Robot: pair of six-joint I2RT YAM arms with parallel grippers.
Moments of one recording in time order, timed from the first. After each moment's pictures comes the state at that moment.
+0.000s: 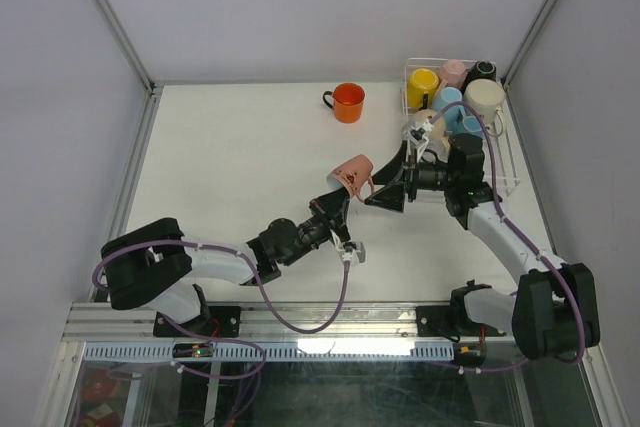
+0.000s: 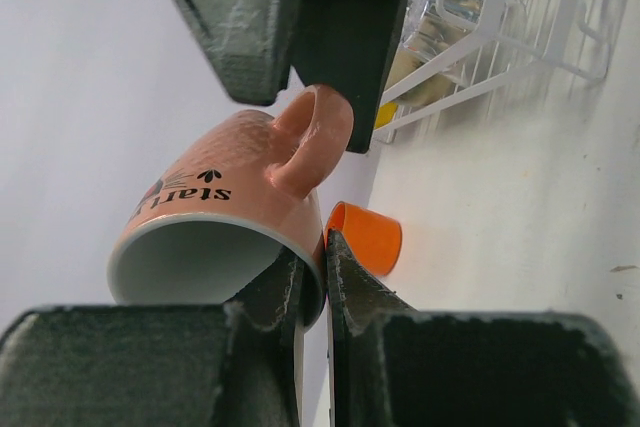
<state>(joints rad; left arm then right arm) -1.13 1.47 0.46 1.14 -0.17 1.20 0.21 1.17 0.67 0.23 -1.22 0.29</state>
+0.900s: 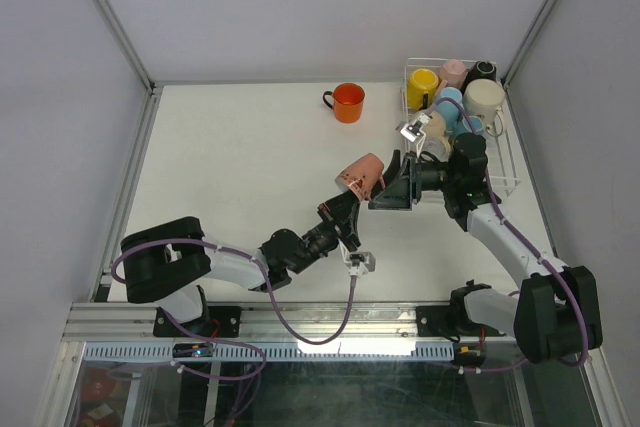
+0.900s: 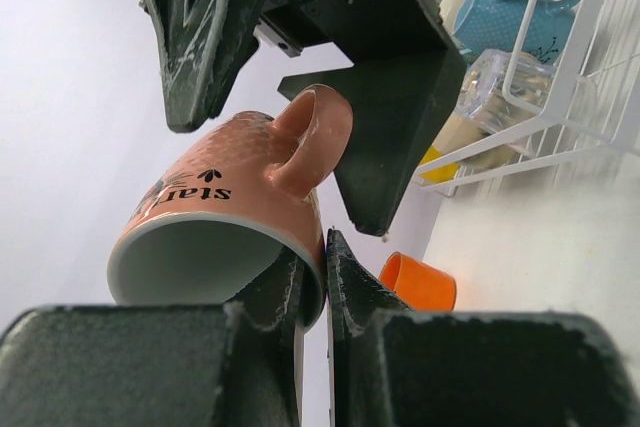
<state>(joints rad) -1.22 1.60 0.50 1.40 -0.23 1.32 0.24 1.15 0.67 0.40 -1.39 0.74</state>
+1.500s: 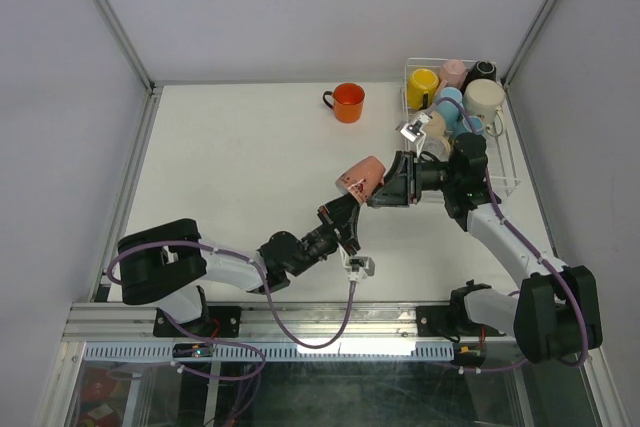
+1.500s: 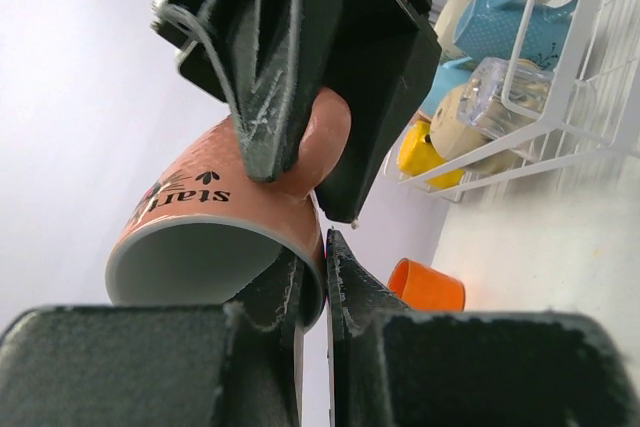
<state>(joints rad) -1.24 1.58 0.49 1.38 -0.23 1.36 0.24 1.15 0.67 0.41 -1.39 0.75</state>
